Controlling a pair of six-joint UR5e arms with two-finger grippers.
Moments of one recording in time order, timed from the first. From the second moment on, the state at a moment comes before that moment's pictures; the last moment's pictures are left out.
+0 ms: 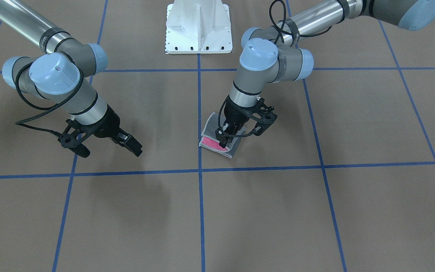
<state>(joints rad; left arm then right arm) -0.60 -2.28 -1.45 -2.01 -1.77 -2.02 0.78 -1.07 1.56 -1.15 2.09 1.74</state>
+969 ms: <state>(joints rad) -0.72 -2.15 -1.59 -2.02 -1.95 -2.01 0.66 -0.98 1.57 -1.15 1.96 1.79</state>
